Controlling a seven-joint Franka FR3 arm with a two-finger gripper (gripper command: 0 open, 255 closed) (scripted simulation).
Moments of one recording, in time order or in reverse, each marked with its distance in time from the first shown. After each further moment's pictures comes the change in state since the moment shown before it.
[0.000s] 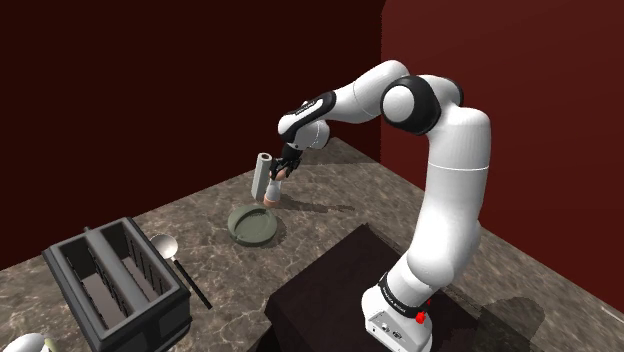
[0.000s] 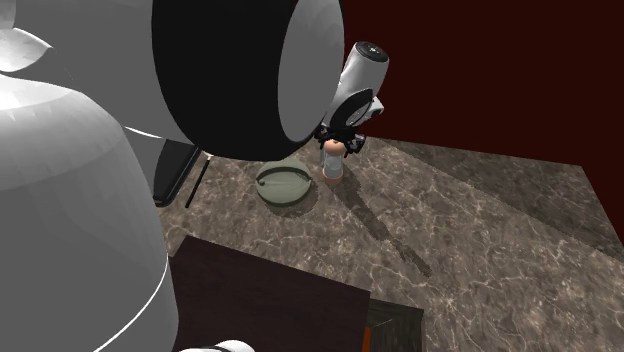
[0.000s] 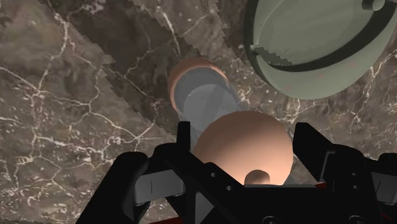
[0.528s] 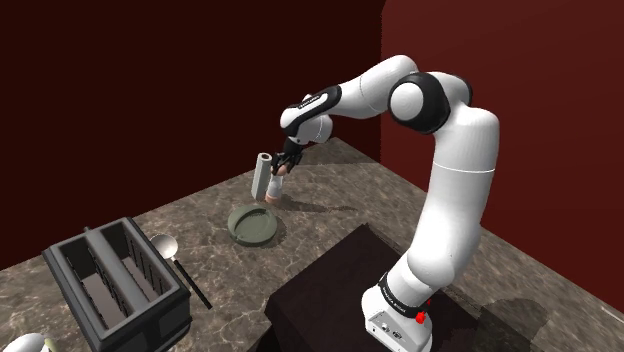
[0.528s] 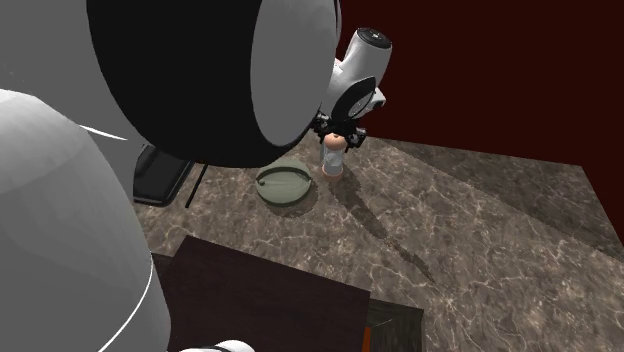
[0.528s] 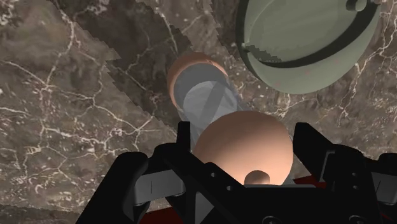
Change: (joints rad) arm 0.009 -0.054 -0.013 -0.007 -0.022 -0.045 0.023
